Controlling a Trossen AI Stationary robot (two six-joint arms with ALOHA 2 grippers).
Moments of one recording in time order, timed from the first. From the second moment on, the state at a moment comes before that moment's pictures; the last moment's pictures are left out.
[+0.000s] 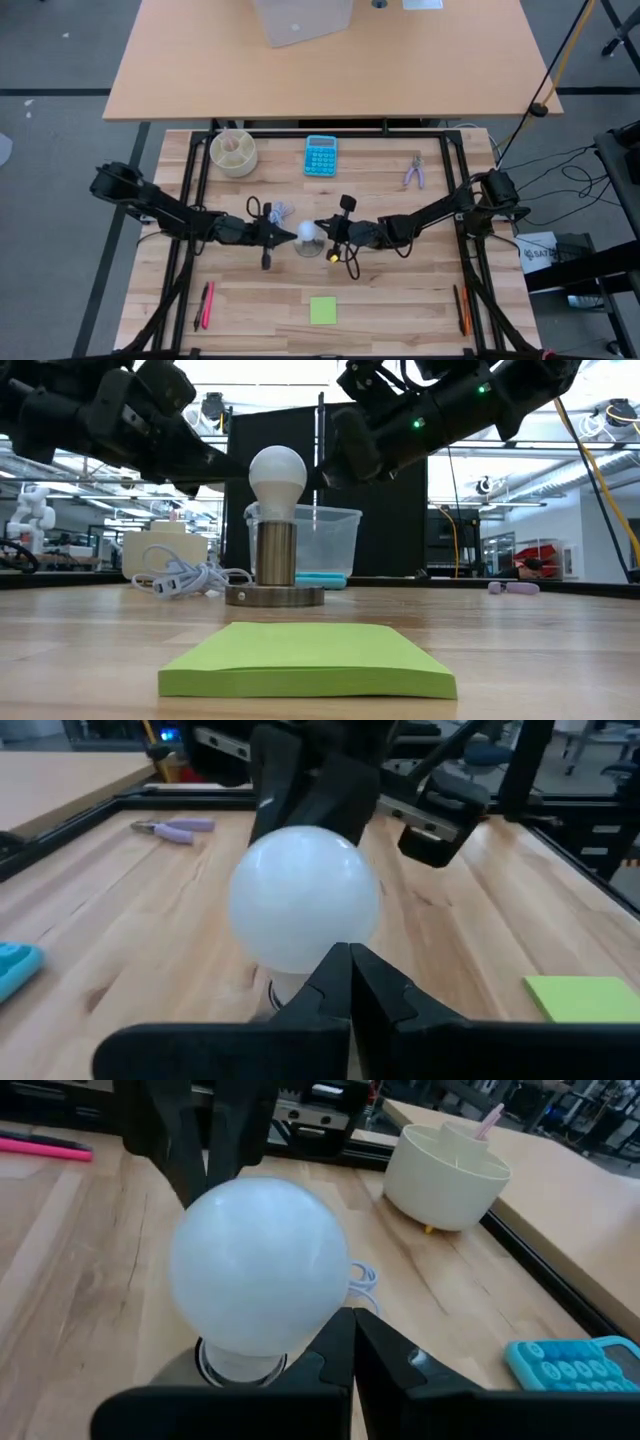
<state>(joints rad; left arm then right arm) -0.26 1.37 0.30 0.86 -0.27 -0.07 0.22 1.79 0.89 0.54 0.55 -0.04</state>
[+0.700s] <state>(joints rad) -0.23 1.38 0.30 0.75 -0.58 -0.18 0.24 1.79 0.89 0.47 0.44 -0.06</state>
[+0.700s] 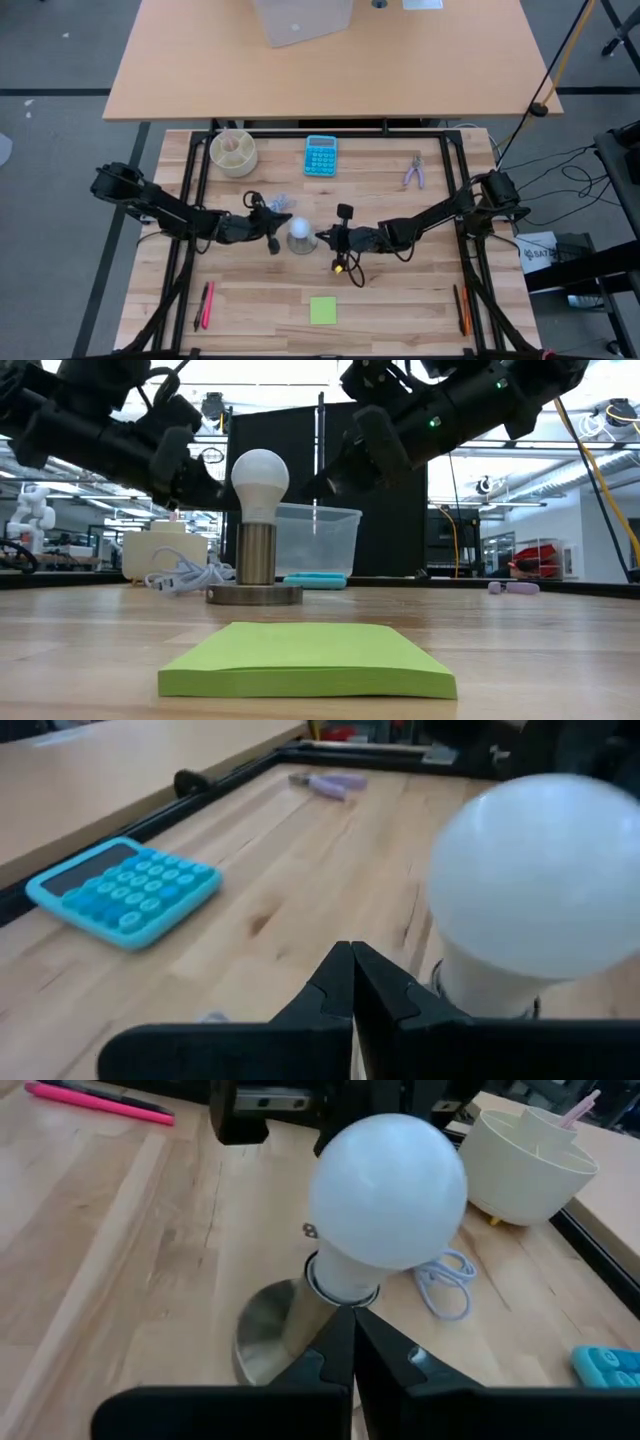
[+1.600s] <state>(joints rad) -0.28 1.29 0.30 0.69 -0.34 -0.08 0.18 1.79 0.89 0.64 0.54 -0.03</state>
